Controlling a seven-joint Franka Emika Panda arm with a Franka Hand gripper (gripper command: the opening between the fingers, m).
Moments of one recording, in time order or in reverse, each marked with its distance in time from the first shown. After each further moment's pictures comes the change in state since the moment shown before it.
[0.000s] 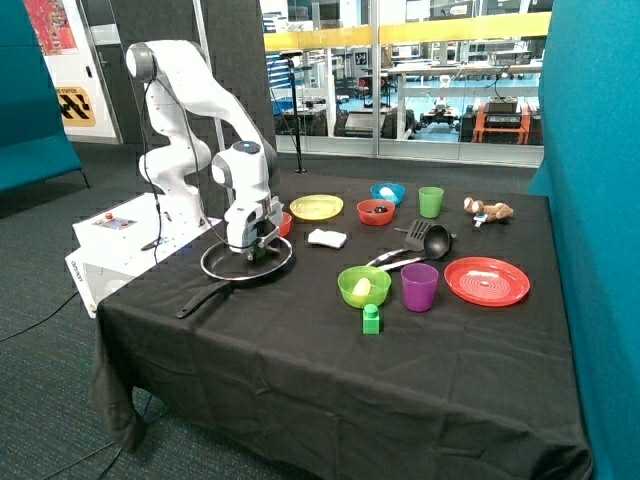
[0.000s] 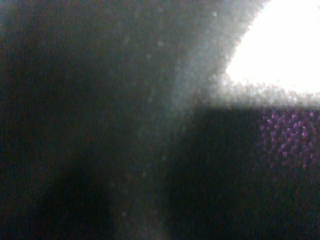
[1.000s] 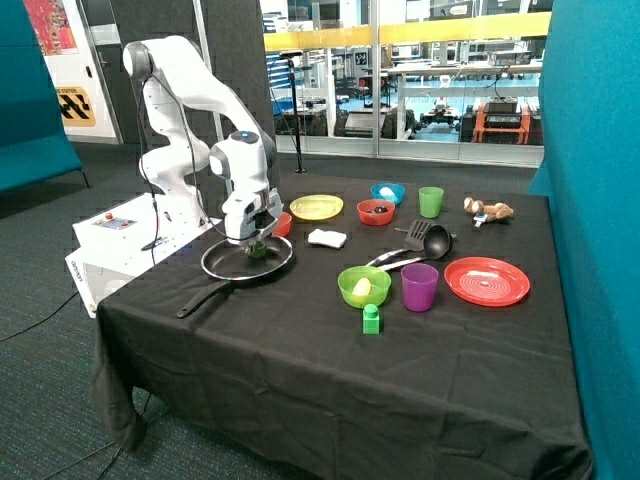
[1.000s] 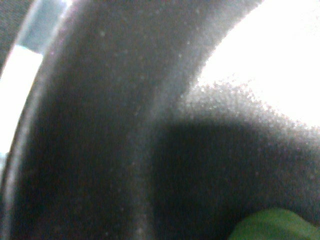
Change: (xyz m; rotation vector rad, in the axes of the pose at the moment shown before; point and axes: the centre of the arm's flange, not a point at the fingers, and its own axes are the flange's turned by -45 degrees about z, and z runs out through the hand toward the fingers) arm 0.002 0.005 -0.024 0.003 -0.001 0.002
